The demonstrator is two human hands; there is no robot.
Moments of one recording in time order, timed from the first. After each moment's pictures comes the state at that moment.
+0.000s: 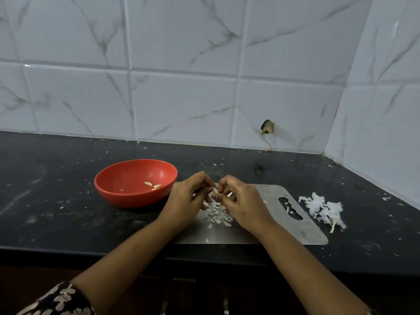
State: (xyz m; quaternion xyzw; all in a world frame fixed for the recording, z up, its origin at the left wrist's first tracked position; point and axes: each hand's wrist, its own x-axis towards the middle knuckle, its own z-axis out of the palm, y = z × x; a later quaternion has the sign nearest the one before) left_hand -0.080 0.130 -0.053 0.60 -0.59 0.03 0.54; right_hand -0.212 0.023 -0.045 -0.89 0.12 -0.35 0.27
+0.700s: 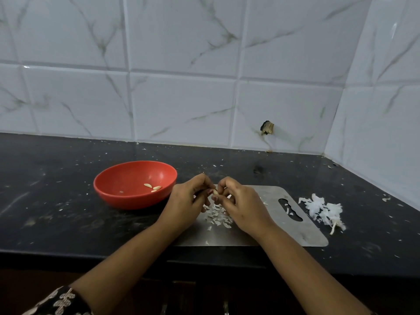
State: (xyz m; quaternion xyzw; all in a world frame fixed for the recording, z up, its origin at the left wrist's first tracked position) left_hand -0.080 0.130 -0.054 0.60 -0.59 0.04 0.53; right_hand -0.213 0.023 -0.045 -0.91 0.13 -0.34 0.22
